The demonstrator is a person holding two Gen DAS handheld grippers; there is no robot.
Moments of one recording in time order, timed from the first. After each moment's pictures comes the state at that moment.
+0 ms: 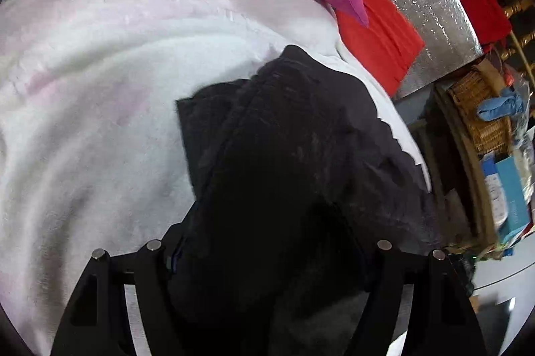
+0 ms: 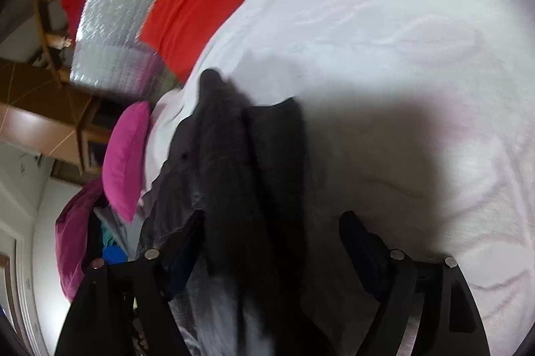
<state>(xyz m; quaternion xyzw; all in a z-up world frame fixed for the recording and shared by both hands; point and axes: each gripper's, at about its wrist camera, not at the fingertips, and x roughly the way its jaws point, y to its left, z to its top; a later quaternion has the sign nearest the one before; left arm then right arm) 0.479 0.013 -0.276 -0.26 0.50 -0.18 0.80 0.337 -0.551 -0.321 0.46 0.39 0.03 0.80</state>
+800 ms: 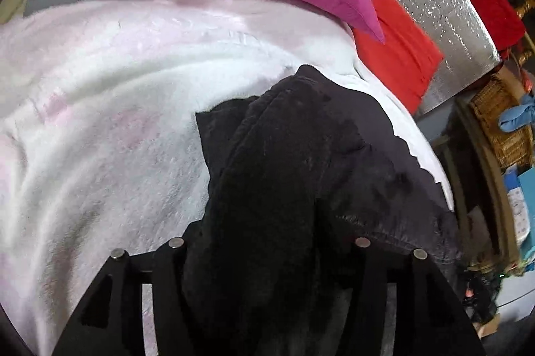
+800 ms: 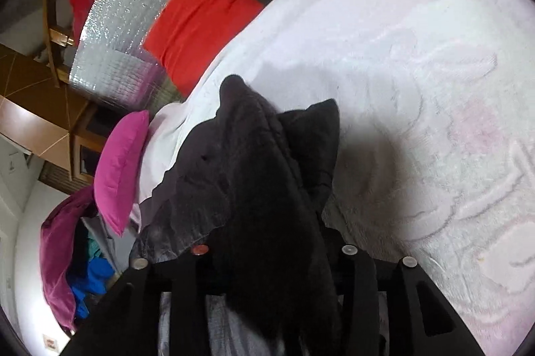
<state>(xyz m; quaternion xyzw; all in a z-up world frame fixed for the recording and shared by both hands) 0.481 -0.013 -0.262 -0.23 0.48 -0.11 0.84 0.338 -0.527 -0.300 0.43 0.35 -0.04 0.83</state>
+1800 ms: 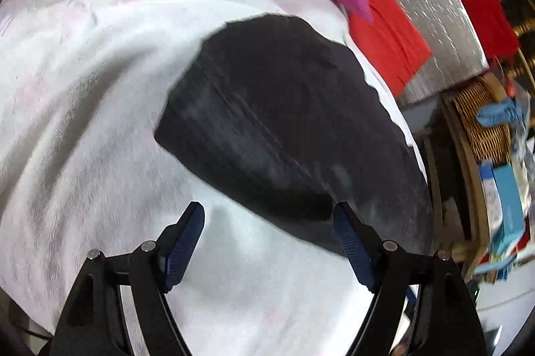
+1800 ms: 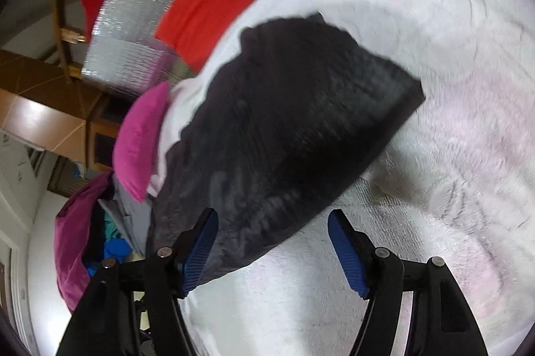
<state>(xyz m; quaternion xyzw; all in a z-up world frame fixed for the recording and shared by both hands) 0.370 -0.005 -0.262 -0.31 0.50 -0.11 0.80 0.232 -0.461 -0.317 0.47 0.36 -0.03 0.80</state>
